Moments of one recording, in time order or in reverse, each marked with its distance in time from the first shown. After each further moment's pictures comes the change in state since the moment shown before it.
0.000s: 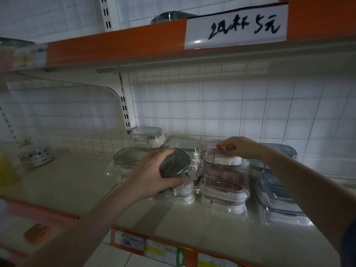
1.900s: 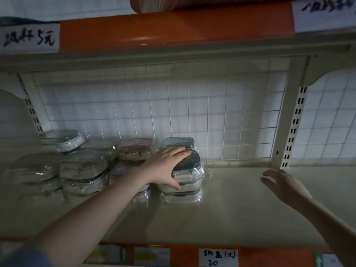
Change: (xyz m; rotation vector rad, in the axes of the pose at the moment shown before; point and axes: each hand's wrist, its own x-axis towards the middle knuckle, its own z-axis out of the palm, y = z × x) left_hand 0.077 0.203 0.164 0.515 -0.313 0.525; right_hand -0.316 0.211 0.007 -0.044 0.407 0.689
